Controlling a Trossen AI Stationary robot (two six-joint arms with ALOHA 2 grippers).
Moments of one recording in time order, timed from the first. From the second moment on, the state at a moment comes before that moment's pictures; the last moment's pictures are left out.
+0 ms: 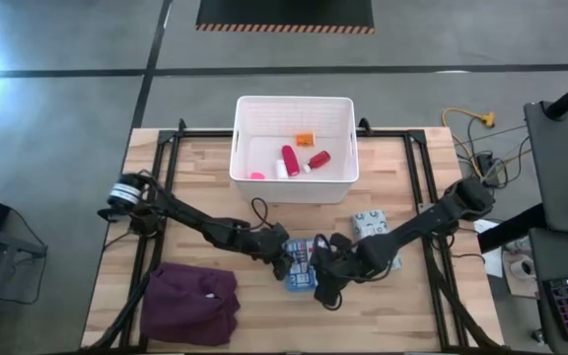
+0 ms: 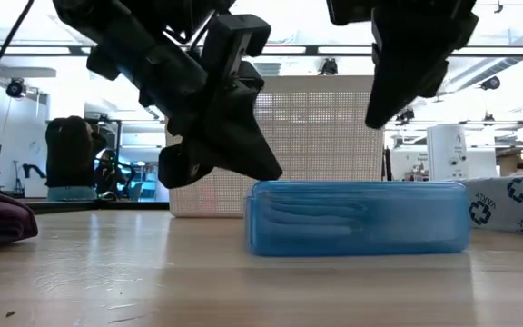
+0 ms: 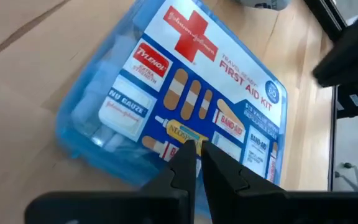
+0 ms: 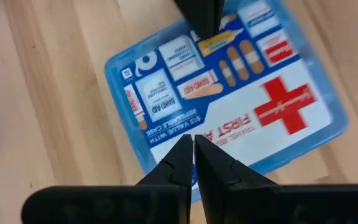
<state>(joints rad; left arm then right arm) -0.24 1.78 0.95 0.19 -0.05 -0.92 0.48 1.77 1.27 -0.65 0.24 0.82</state>
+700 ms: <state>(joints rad) -0.24 1.80 0.95 0.15 -0.03 -0.93 0.54 1.70 1.16 -0.76 0.11 0.95</state>
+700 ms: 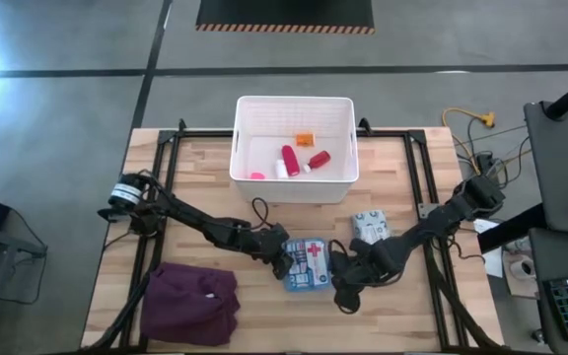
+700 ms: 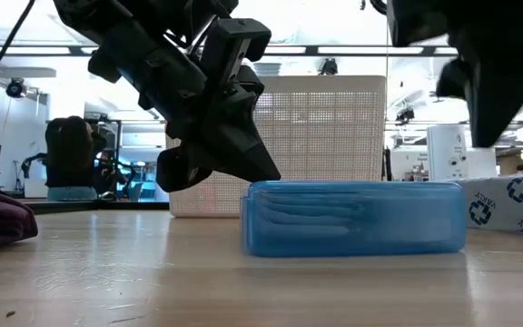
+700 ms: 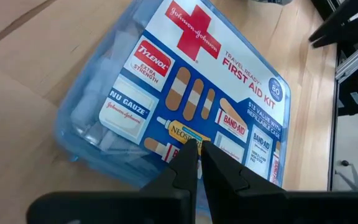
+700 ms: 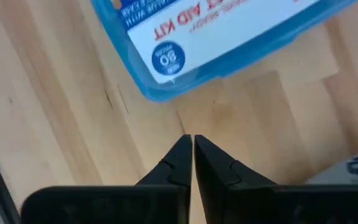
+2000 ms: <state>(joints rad) -0.29 1.78 0.96 -0.01 -0.04 -1.01 0.40 1.72 0.87 -0.29 0.17 0.76</state>
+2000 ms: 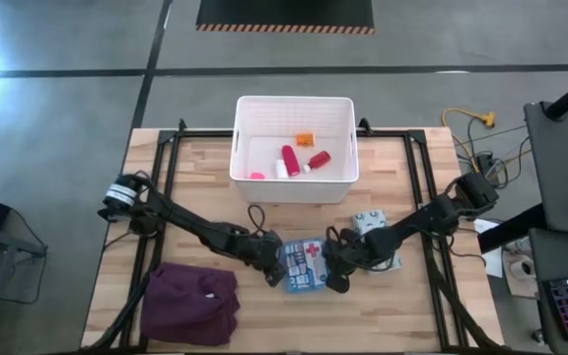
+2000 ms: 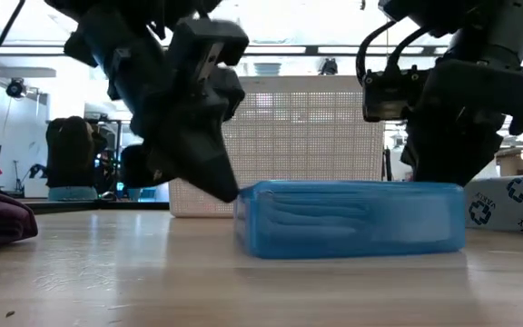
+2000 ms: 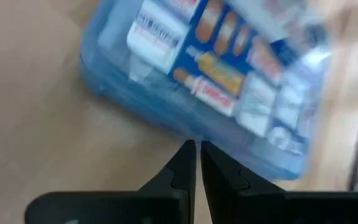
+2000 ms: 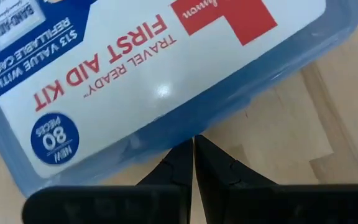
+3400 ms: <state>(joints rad) -0.28 1.78 0.95 -0.08 -0.04 -1.00 0.30 1.71 1.25 -0.42 0.14 0.78</state>
